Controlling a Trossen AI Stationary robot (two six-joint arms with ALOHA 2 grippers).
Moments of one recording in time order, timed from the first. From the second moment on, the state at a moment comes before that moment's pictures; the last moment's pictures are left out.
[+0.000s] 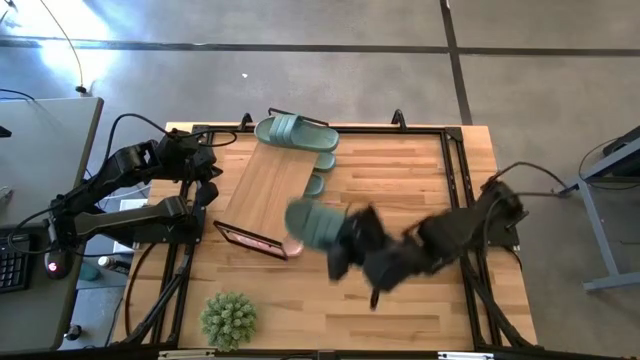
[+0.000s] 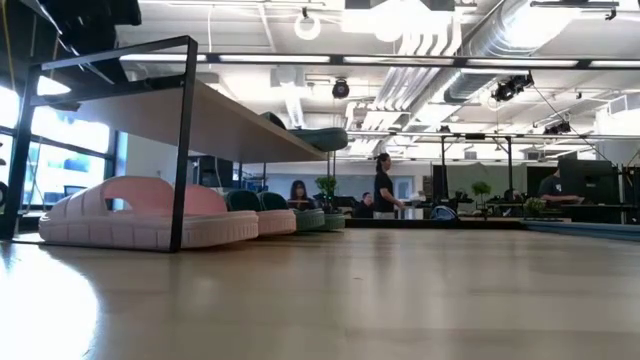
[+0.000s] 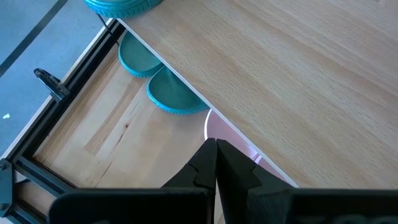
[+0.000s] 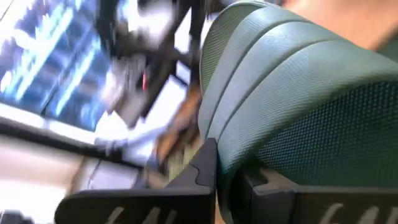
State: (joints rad) left arm 0.66 0.66 0.90 -1.15 -0.01 0.08; right arm 0.55 1.85 2.14 -0.94 0.71 1.31
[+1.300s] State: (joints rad) left arm 0.66 0.66 0.90 -1.15 -0.01 0.08; right arm -0.23 2.15 2.14 -0.56 -0.24 1.13
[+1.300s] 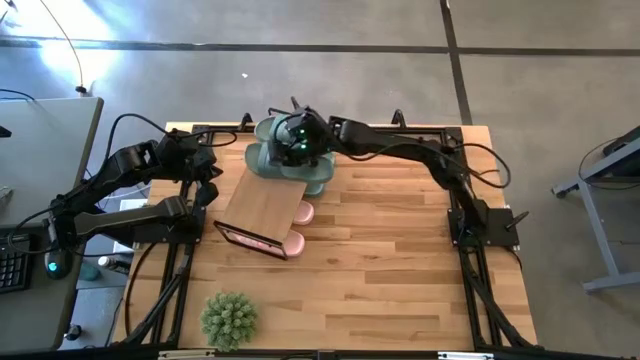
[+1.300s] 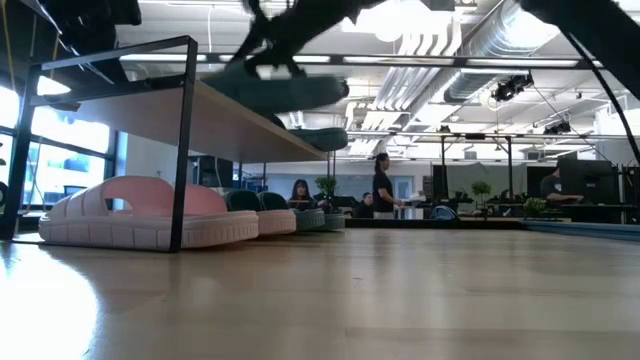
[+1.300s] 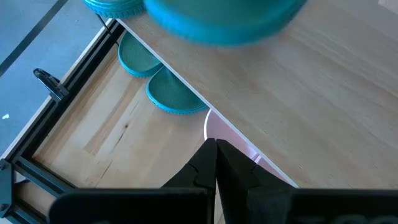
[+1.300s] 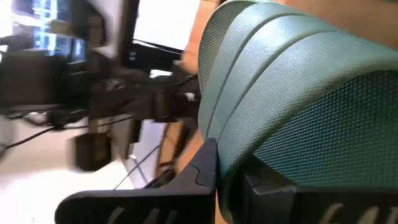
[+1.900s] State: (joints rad) left arm 0.66 0.66 0.90 -1.15 -0.01 0.08; right arm -0.30 2.22 2.14 -0.50 -0.25 1.15
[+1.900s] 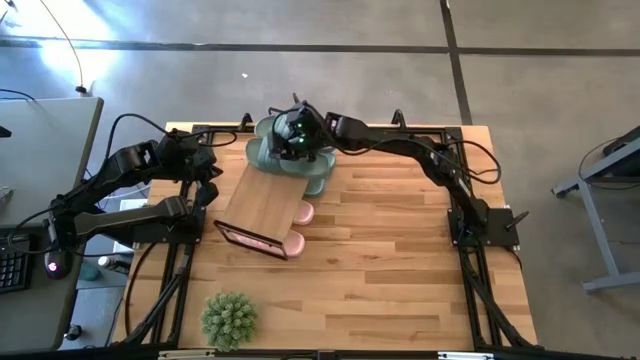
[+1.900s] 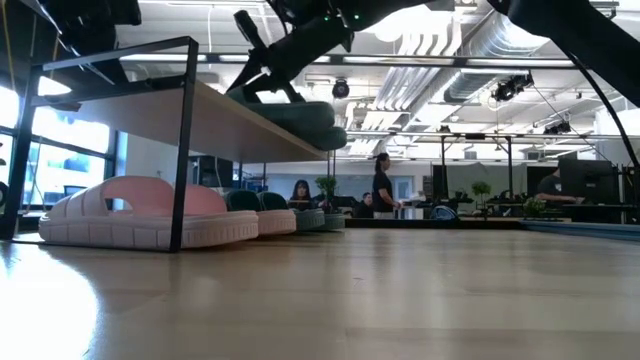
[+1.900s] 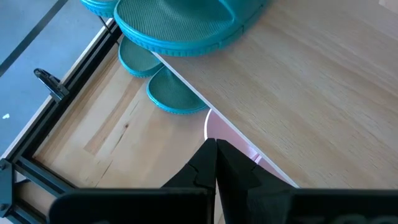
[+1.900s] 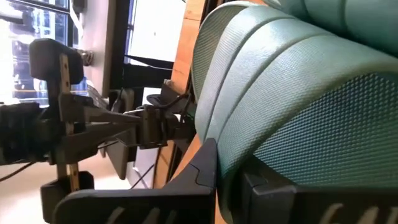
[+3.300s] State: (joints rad) left arm 0.66 0.66 0.90 -1.15 -0.01 0.08; right arm -0.31 2.27 2.15 -0.45 -0.24 1.15
